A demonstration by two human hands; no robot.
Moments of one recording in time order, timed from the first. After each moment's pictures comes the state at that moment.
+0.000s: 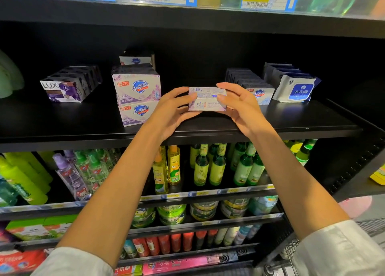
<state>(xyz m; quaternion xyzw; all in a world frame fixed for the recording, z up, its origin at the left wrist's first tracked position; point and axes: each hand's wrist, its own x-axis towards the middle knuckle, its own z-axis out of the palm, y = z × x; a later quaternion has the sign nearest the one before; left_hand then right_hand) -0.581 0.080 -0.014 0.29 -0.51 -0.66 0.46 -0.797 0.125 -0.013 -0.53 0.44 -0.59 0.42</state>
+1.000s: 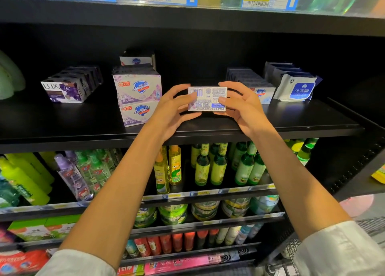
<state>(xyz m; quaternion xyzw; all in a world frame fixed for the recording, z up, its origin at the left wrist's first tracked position) -0.578 0.080 -0.016 0.29 -0.52 -0.65 0.47 -0.796 0.130 -0.013 -0.53 0.43 -0.60 0.41</state>
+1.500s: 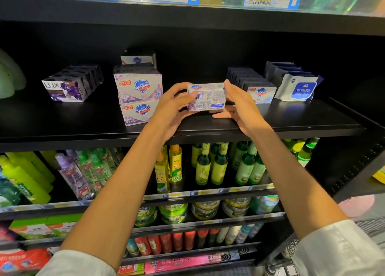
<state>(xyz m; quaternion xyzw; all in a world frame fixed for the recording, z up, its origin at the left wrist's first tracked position) -0.579 0.080 -0.017 0.28 -0.56 -0.61 0.49 -0.781 0.126 -0.007 -0.52 0.49 -0.56 0.41</state>
